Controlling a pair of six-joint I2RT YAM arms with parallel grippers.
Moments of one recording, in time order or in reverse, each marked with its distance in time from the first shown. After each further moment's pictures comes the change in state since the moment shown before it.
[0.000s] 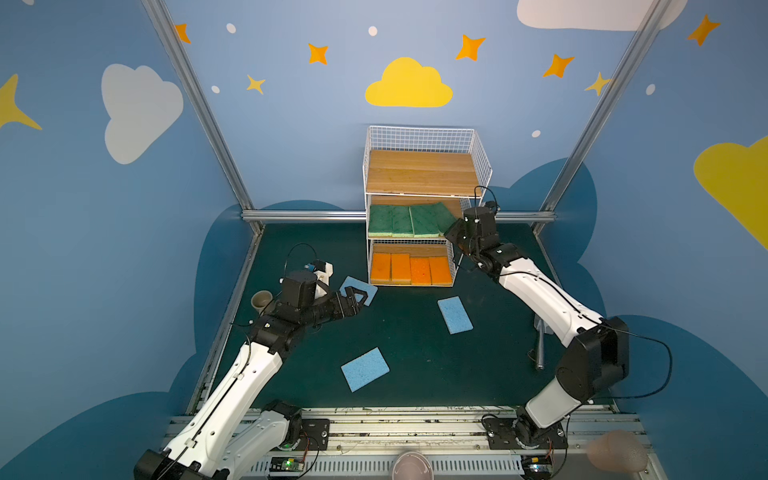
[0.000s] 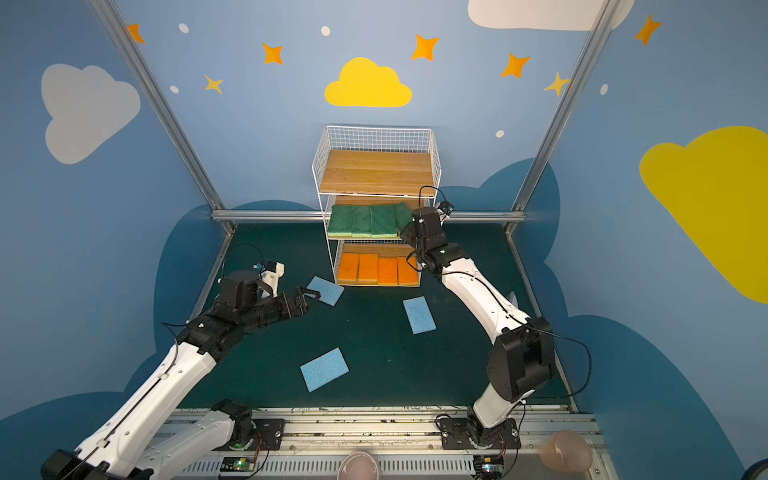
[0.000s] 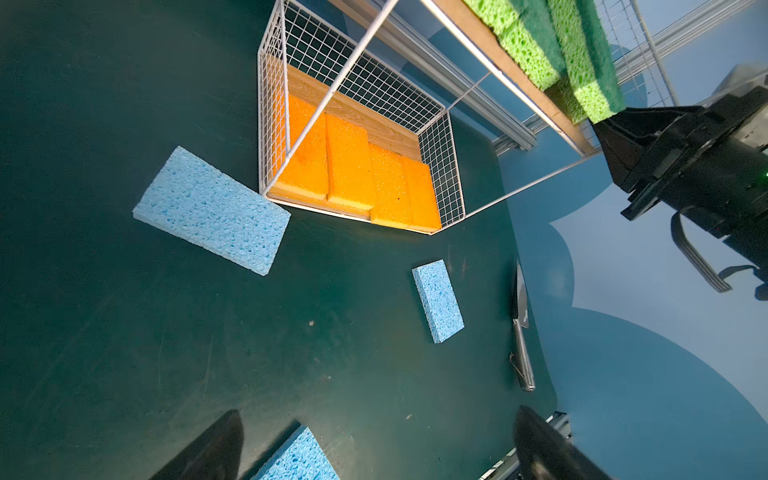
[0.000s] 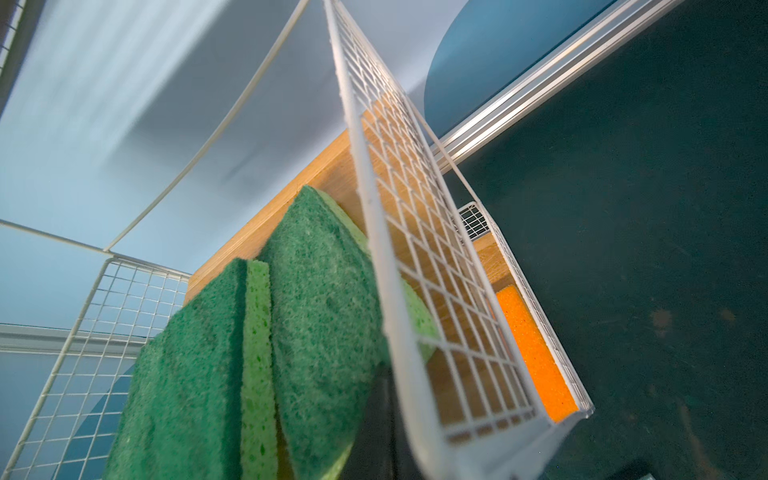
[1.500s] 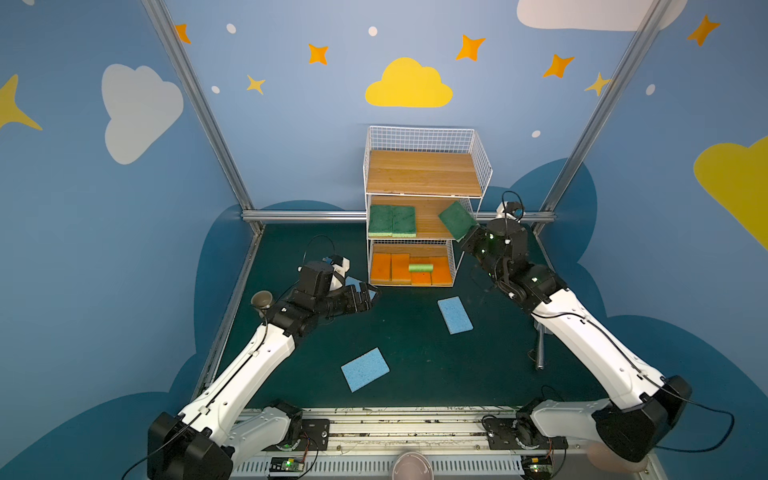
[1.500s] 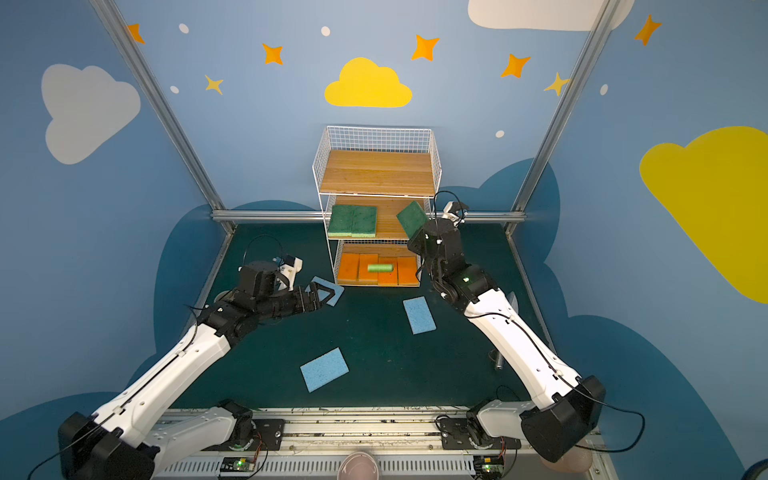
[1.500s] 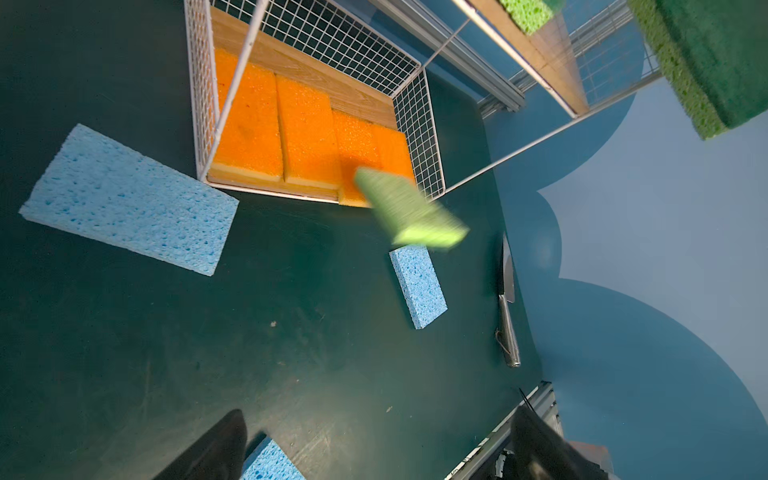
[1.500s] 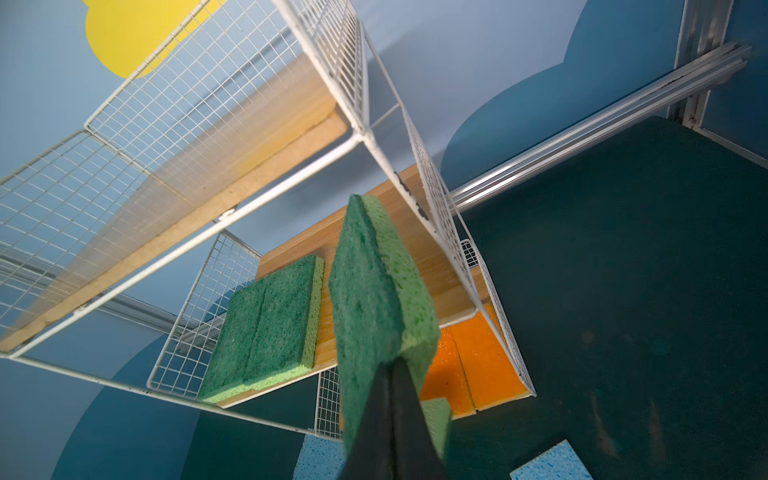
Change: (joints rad) left arm -0.092 0.156 0.078 0.047 0.026 -0.010; right arm 0.105 -0.343 -0.100 -0.080 0.168 -0.167
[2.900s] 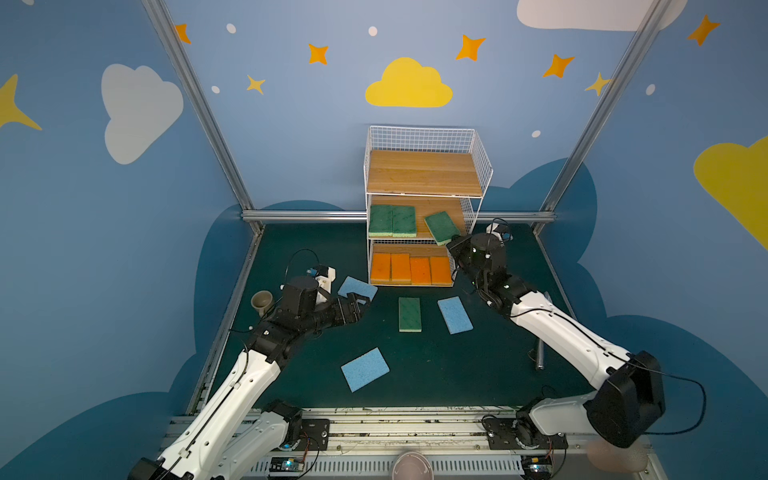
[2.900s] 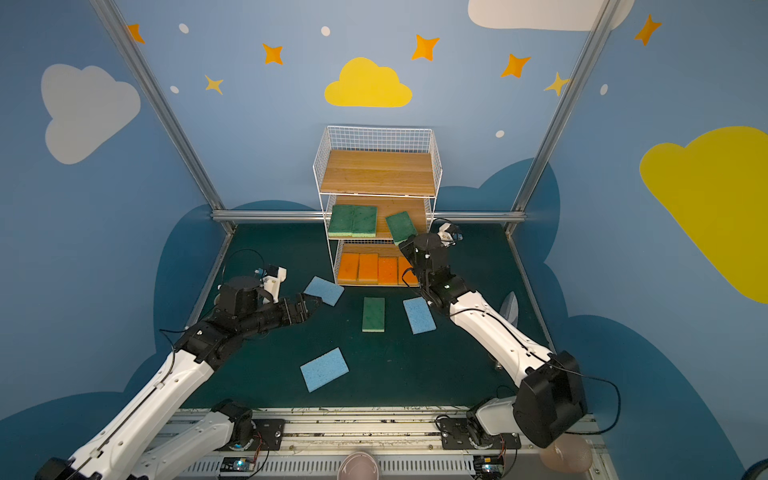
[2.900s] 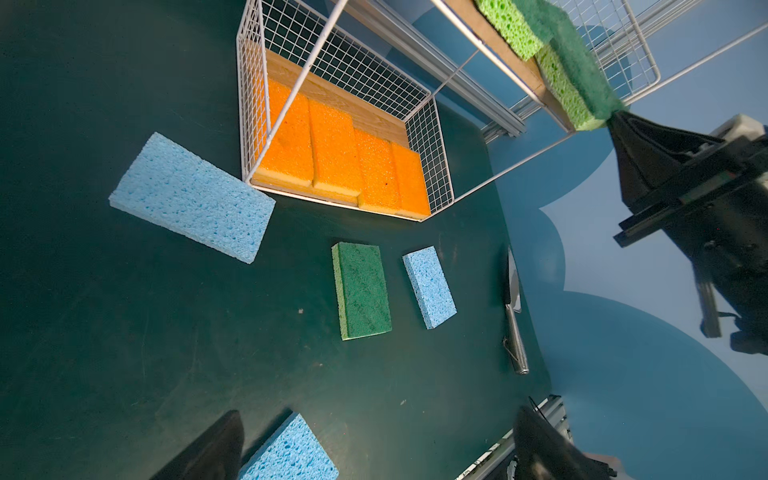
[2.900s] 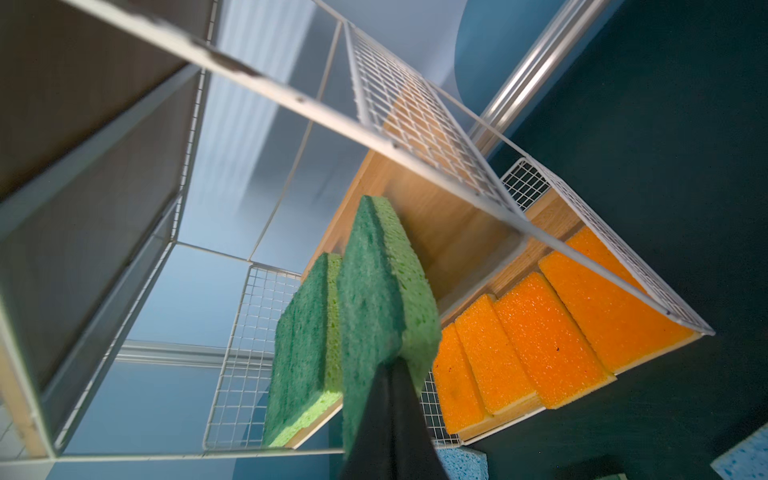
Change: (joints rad) left arm 0.052 -0.211 -0.109 -0.055 -0.029 0.005; right arm 0.003 0.136 -0.223 0.375 -0.066 0.479
